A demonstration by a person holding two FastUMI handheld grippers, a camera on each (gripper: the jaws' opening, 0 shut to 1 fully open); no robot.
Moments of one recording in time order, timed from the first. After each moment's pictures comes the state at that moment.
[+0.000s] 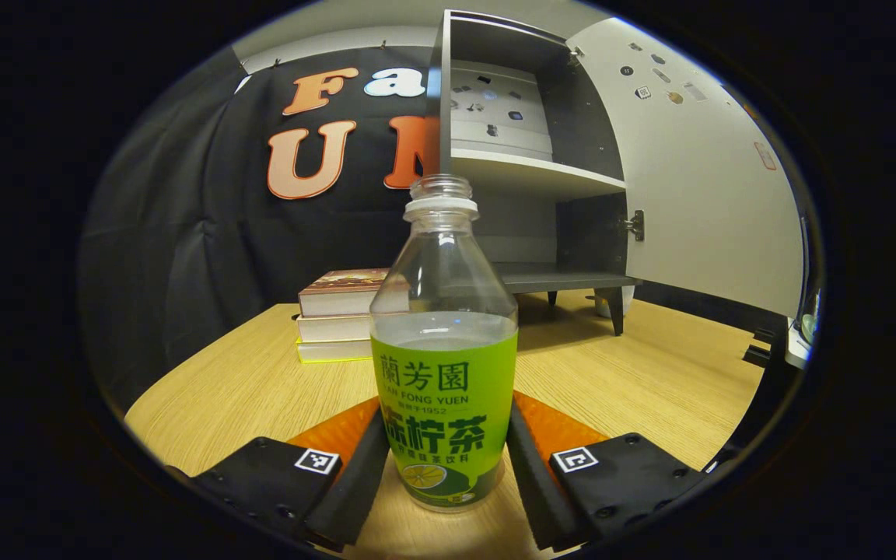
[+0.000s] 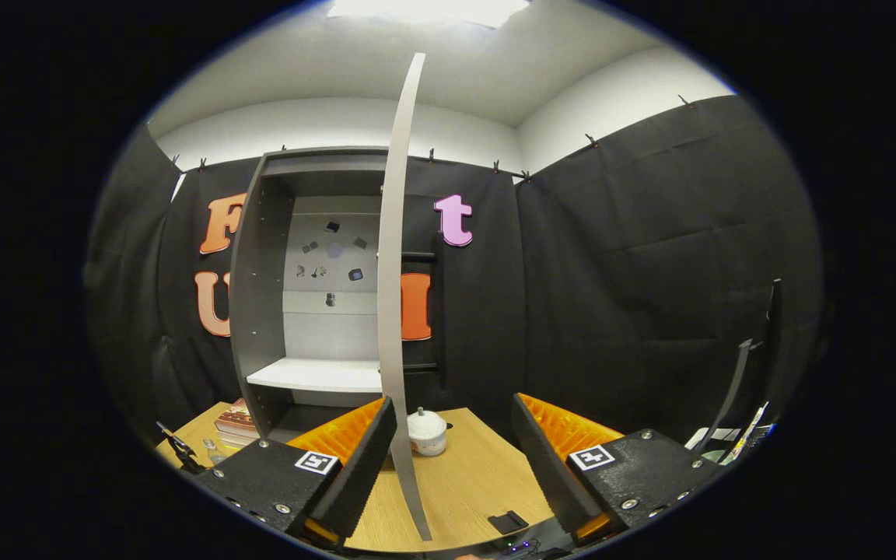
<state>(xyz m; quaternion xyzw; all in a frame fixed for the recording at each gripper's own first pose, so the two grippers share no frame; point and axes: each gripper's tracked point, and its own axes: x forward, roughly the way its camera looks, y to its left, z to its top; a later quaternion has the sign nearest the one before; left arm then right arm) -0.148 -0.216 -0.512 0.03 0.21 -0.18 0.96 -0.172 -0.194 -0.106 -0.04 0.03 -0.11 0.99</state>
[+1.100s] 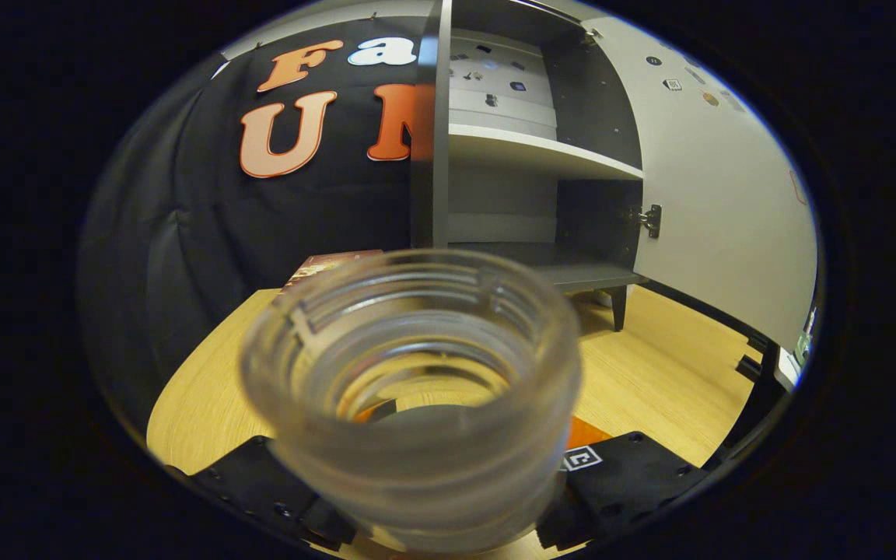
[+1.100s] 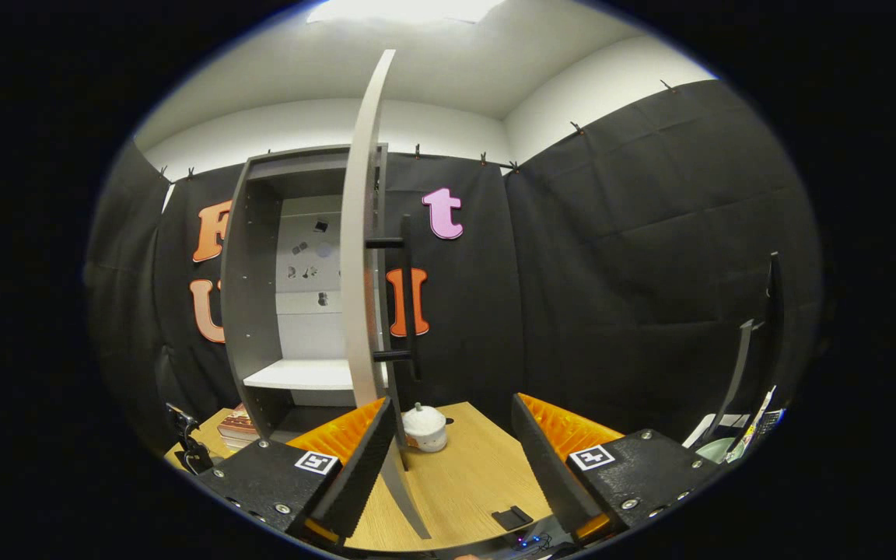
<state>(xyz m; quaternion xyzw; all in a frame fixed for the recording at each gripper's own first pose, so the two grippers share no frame) -0.094 -0.234 -0.505 0.05 0.29 -0.20 0.93 -0.170 -0.223 -0.125 -0.01 0.04 -0.12 0.99</state>
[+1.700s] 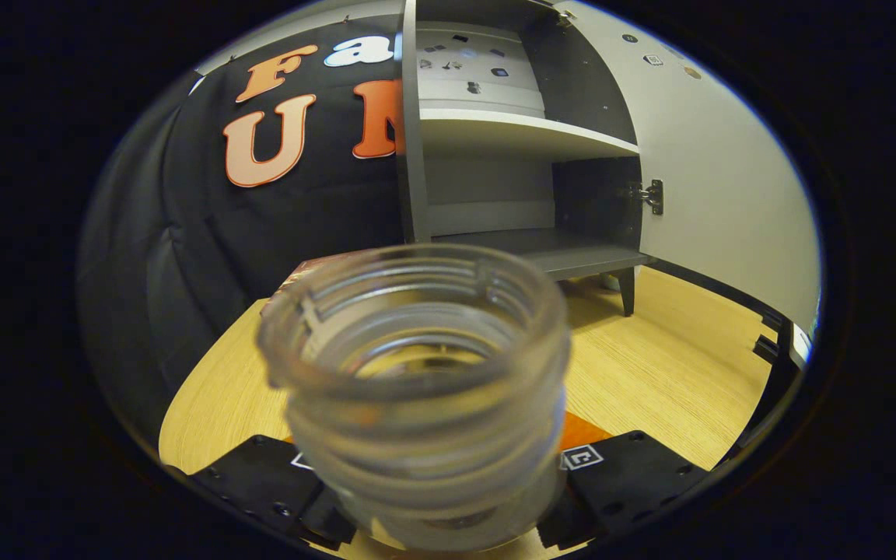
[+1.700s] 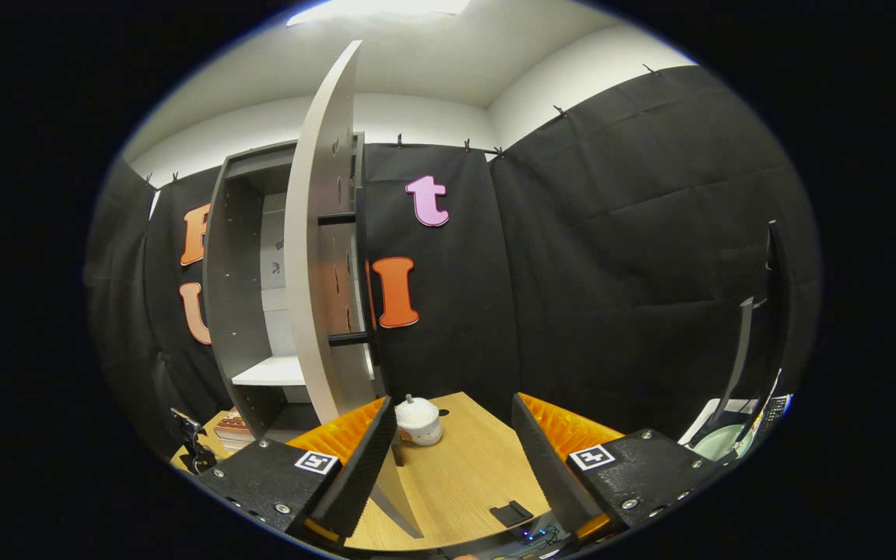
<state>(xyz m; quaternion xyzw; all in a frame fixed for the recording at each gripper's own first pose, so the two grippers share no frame) -0.093 -0.250 -0.520 0.08 0.30 -0.20 0.93 -0.165 -0.247 -0.138 0.01 0.05 -0.14 0.99</state>
